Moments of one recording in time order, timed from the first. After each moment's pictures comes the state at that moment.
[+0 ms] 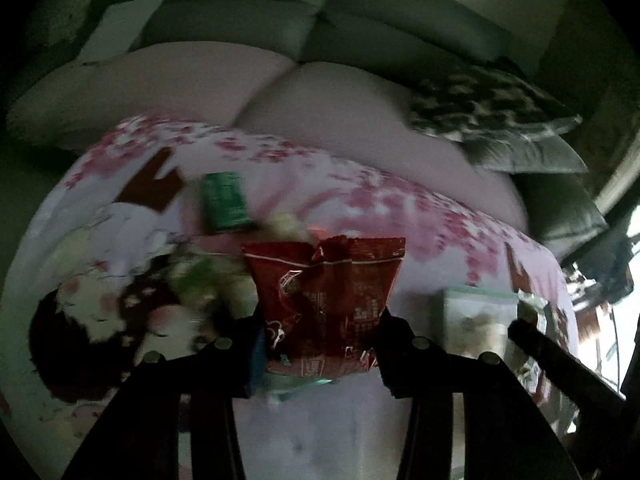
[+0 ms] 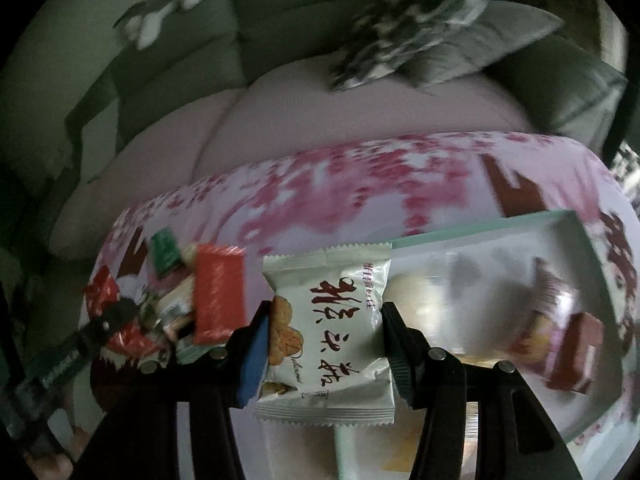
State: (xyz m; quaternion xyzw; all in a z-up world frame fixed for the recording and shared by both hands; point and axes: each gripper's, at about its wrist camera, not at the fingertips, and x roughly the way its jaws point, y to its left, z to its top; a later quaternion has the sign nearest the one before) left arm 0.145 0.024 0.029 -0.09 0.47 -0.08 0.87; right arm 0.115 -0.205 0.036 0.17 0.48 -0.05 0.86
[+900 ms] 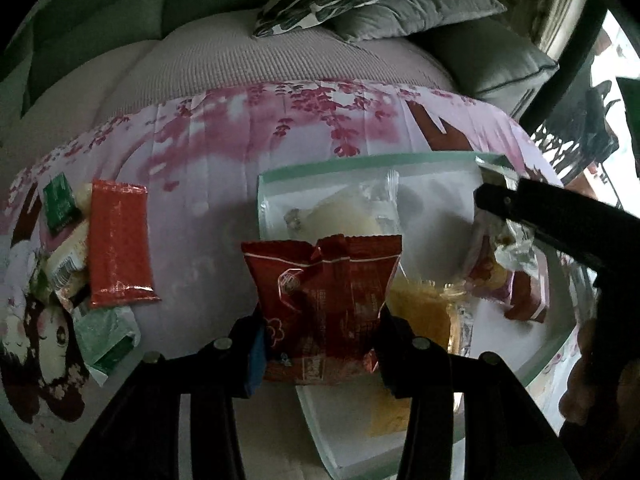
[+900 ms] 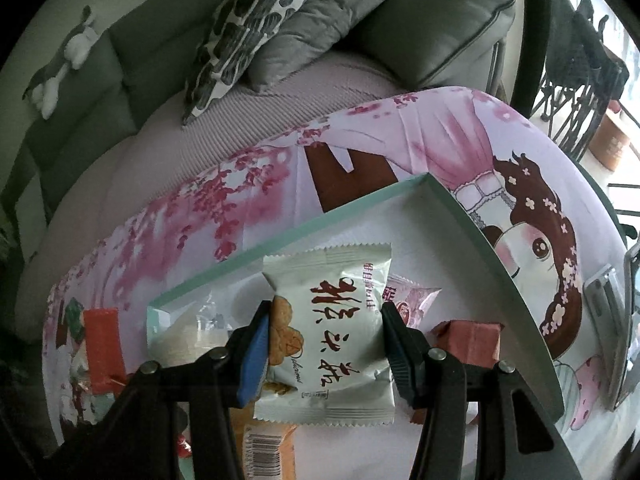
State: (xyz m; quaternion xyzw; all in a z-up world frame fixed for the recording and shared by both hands) left arm 0.107 -0.148 -0.022 0.07 0.54 -0.19 0.82; right arm 0.098 -0.335 -0.001 0.22 0.49 -0.17 0.83
